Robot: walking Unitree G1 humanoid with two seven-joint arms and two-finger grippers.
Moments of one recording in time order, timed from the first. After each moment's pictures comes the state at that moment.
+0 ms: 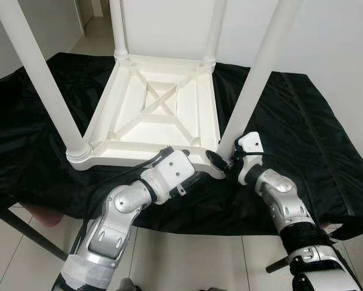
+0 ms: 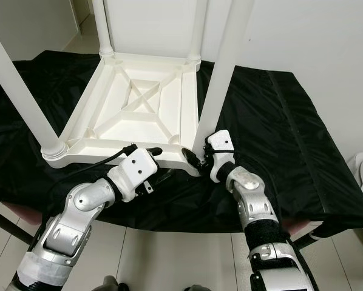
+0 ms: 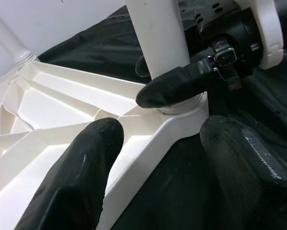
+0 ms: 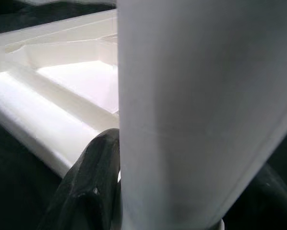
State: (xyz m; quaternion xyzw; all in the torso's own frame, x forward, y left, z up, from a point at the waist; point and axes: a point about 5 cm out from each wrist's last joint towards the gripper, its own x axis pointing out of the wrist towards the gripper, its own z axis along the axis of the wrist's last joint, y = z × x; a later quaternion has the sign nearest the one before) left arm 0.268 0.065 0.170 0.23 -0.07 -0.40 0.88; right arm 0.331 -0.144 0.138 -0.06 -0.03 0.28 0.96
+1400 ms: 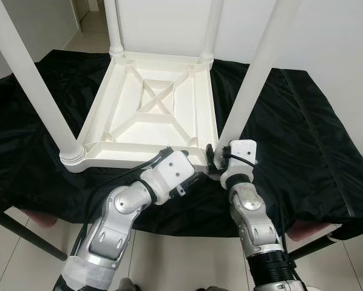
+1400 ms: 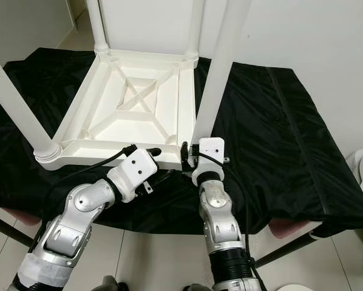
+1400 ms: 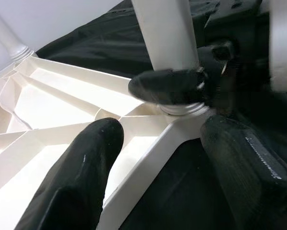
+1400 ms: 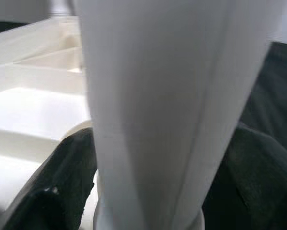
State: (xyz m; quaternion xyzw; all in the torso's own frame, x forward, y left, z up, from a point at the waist) left arm 0.270 0.066 0.171 0.23 -0.07 -0.39 0.89; right arm 0.309 -0.119 0.145 -0.01 -0.06 0.08 1.00
